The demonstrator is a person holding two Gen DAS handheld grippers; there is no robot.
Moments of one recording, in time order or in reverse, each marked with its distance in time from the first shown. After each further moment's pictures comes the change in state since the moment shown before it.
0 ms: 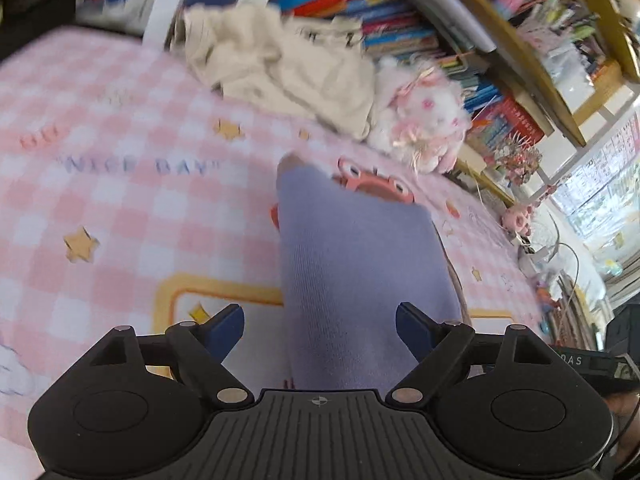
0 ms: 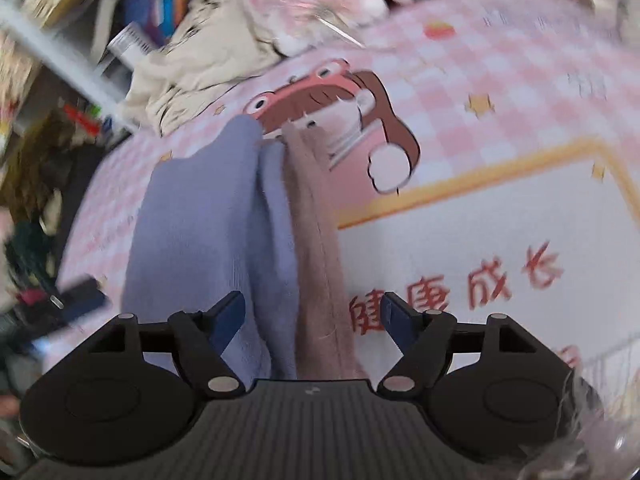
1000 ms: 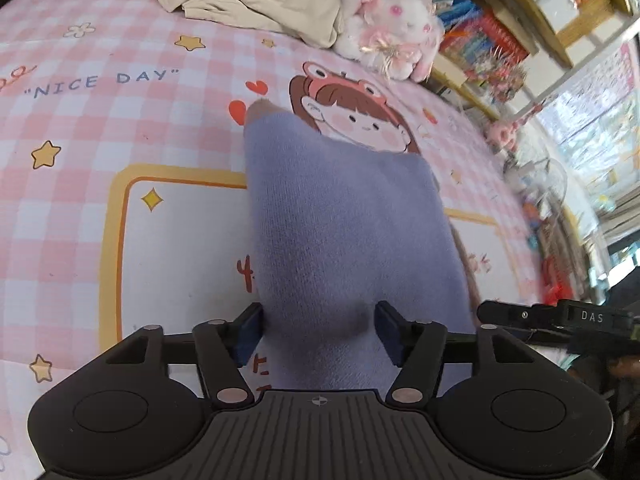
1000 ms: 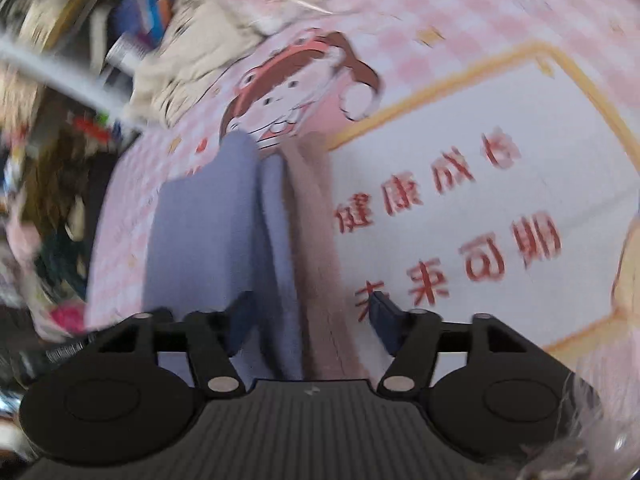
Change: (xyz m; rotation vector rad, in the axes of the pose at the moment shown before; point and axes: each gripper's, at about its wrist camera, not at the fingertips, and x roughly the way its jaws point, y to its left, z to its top) left arm -0.009 -0.026 -0.041 0.062 0.196 -0.025; right arm -0.037 -0.029 -0.057 0.176 0.048 0.125
